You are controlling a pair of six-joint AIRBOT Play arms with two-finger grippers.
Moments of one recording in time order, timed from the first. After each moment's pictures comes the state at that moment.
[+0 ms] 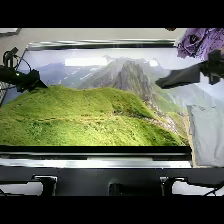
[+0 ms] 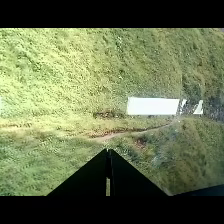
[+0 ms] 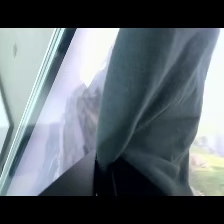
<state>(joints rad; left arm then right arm) 0.19 -1.55 1.75 1.06 -1.52 -1.58 -0.45 -1.51 1.61 -0.89 0.88 1.92</state>
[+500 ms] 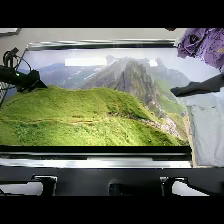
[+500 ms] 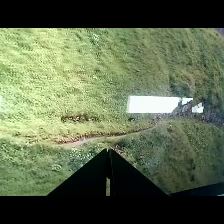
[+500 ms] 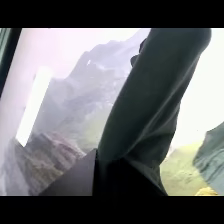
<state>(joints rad) 0.19 -1.55 1.75 1.06 -1.53 -1.59 -0.49 -1.38 1.61 -1.35 1.00 2.24</state>
